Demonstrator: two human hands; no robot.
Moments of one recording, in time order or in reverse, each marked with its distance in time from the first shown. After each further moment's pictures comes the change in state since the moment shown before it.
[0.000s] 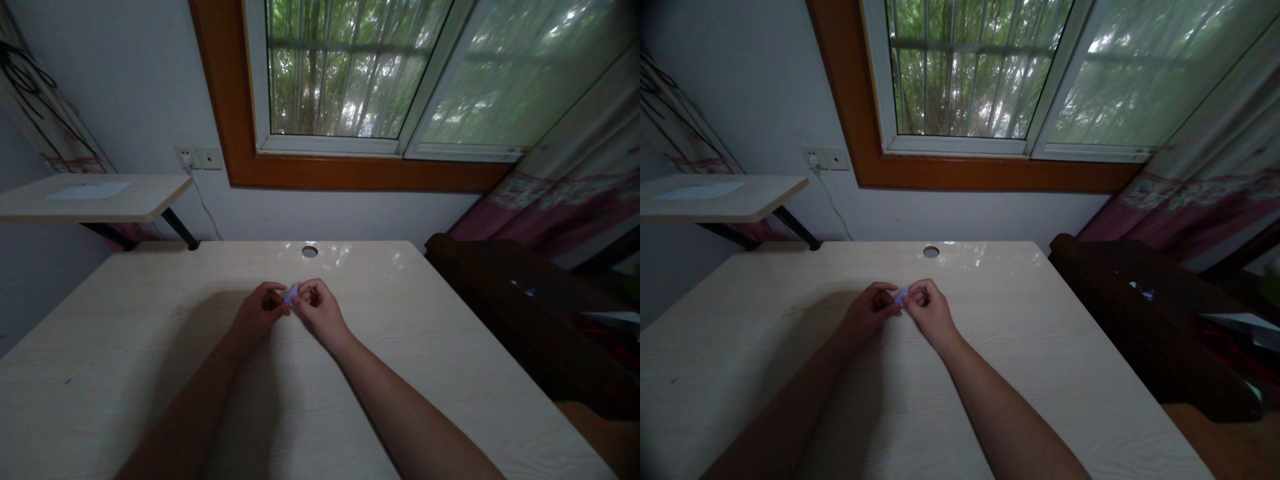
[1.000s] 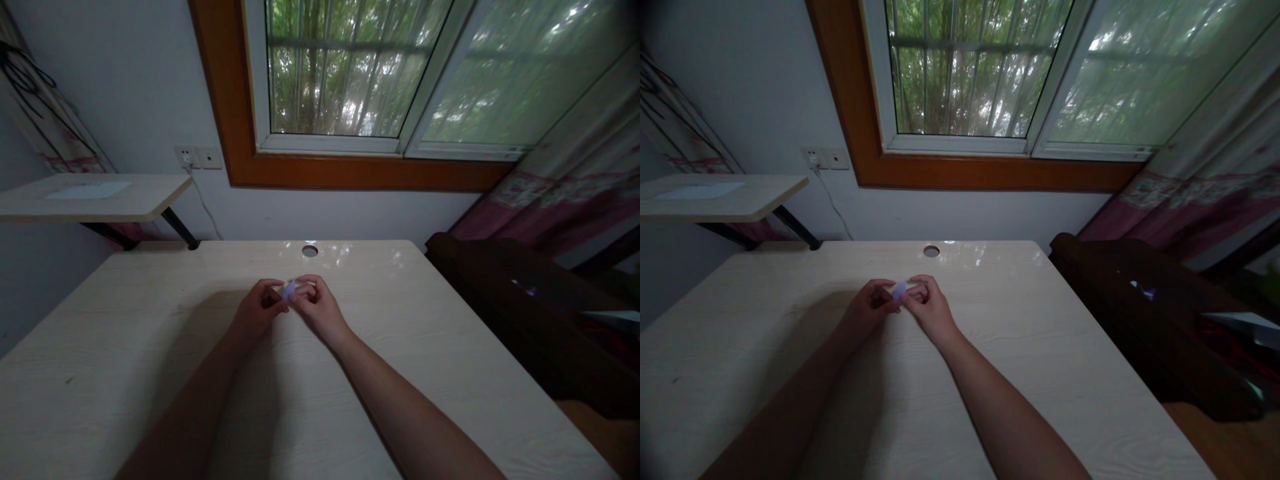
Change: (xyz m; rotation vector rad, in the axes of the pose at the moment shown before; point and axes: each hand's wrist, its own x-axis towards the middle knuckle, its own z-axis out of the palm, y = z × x) left_hand 0.003 -0.003 -0.001 -0.076 0.018 0.016; right_hand 0.003 0.001 0.002 0.124 -0.037 0.072
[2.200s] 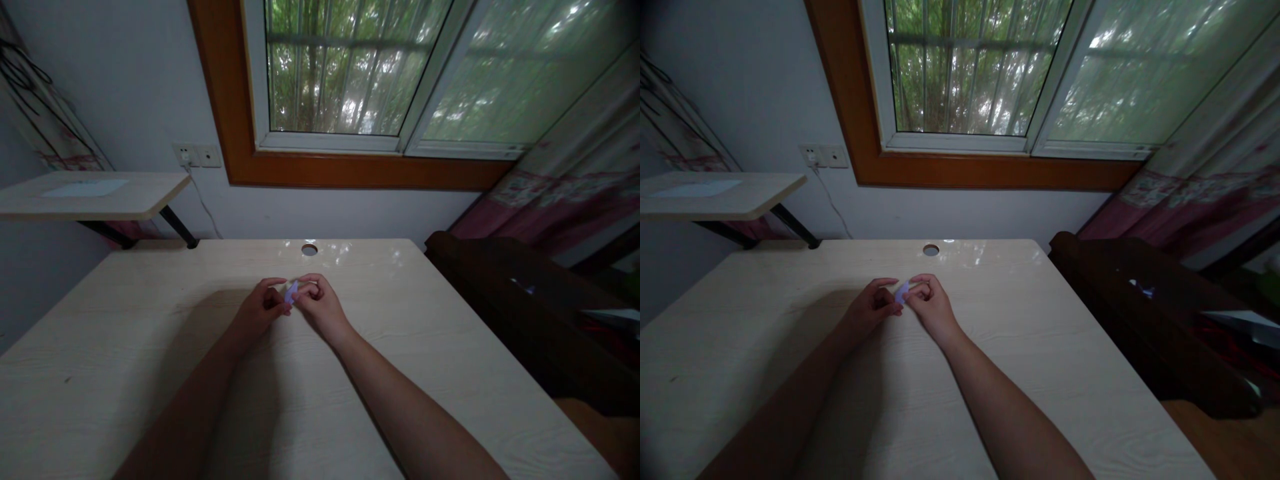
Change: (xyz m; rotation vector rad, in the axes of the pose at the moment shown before) left_hand -0.001 0.000 0.000 -0.013 -0.099 -0.019; right_hand 0.001 -0.006 0.000 0.086 0.028 0.023
